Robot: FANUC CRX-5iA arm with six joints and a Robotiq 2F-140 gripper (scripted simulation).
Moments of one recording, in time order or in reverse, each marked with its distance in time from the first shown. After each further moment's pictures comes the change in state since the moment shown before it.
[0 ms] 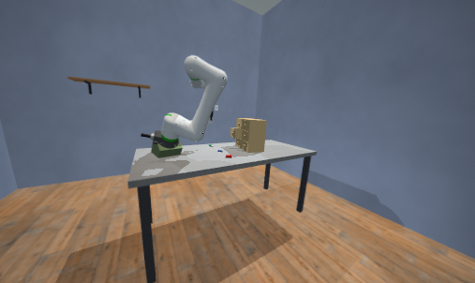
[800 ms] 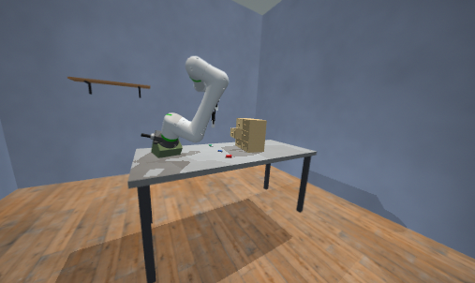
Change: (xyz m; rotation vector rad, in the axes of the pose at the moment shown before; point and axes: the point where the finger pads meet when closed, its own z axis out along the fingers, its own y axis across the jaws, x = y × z) arm 0.019 0.028 0.033 -0.007 -0.022 0.176
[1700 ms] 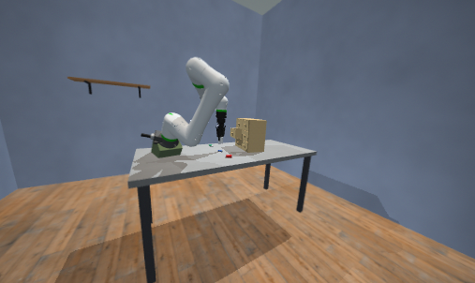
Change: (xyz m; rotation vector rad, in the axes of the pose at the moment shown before) arm 0.065 0.110 0.140 0.007 0.004 0.687
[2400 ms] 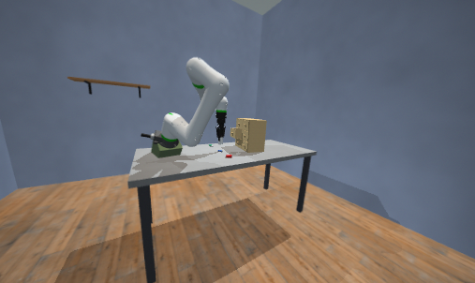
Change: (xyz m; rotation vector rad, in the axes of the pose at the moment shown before) arm 0.000 0.000 0.004 0.001 0.000 0.001
